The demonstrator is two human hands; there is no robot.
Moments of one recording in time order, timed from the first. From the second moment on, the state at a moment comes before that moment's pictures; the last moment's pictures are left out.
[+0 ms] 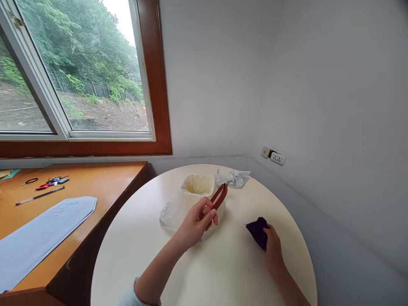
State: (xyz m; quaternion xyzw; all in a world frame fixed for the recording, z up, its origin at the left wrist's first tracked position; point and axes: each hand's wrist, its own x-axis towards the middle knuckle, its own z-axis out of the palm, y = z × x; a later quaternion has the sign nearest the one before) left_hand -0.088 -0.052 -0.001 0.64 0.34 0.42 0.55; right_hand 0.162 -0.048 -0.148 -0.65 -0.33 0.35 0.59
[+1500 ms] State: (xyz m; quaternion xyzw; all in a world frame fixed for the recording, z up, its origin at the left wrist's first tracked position) left_hand -0.071 -0.110 -0.033 0.69 0.35 0.49 0.39; right_hand 0.064 -0.045 -0.040 -0.47 -0.41 0.40 0.67
